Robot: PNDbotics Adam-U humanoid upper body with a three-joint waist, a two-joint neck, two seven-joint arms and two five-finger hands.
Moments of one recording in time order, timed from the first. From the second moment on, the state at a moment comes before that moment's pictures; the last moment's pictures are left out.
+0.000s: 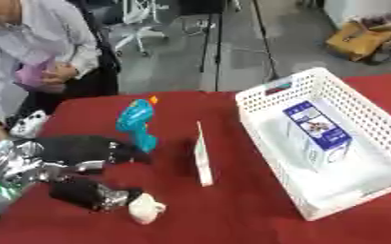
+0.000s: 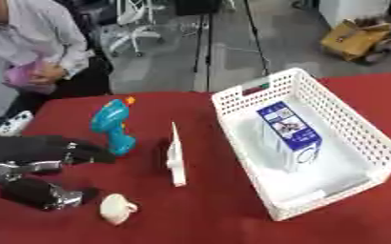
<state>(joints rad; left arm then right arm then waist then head) -0.30 0.83 -0.27 -1.99 -0.55 -0.07 -0.77 -0.27 -0.47 -0.49 -1.99 0.48 -0.16 -0.91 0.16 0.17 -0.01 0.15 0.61</state>
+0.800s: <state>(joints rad) -0.32 0.80 -0.28 -1.99 -0.70 -0.11 -0.88 -0.27 -0.47 -0.49 -1.99 0.48 -0.16 -0.91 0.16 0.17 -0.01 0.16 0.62</state>
